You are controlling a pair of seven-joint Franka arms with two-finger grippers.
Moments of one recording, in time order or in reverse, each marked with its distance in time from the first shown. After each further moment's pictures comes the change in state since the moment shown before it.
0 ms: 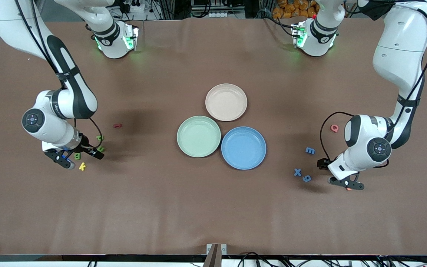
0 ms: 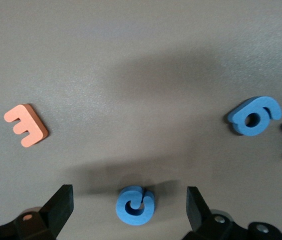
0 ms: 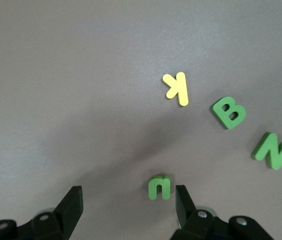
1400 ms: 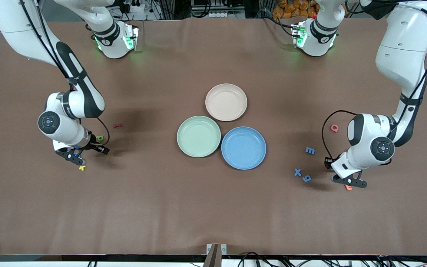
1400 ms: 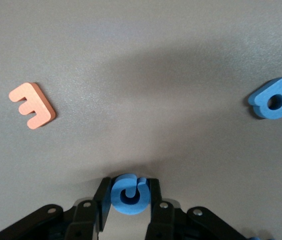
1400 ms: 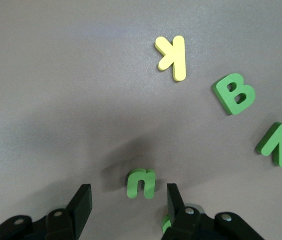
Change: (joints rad) left arm 0.020 -0.010 -0.001 -0.028 0.000 -0.005 0.001; right arm 0.011 0.040 -0.004 -0.049 -0.082 0.035 -0.003
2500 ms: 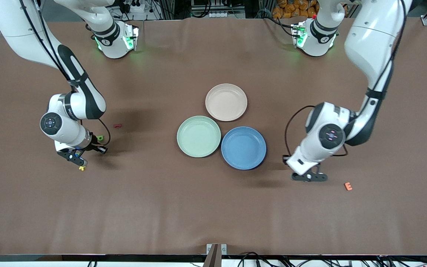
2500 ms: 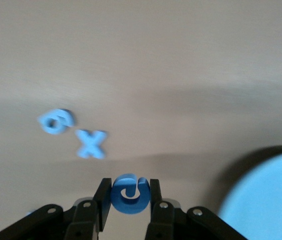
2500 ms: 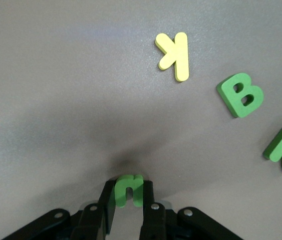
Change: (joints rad) left arm -0.258 -0.069 -0.072 0.068 0.000 -0.088 -0.493; right arm -0.001 0.020 -0.001 0.002 -0.001 0.028 -0.002
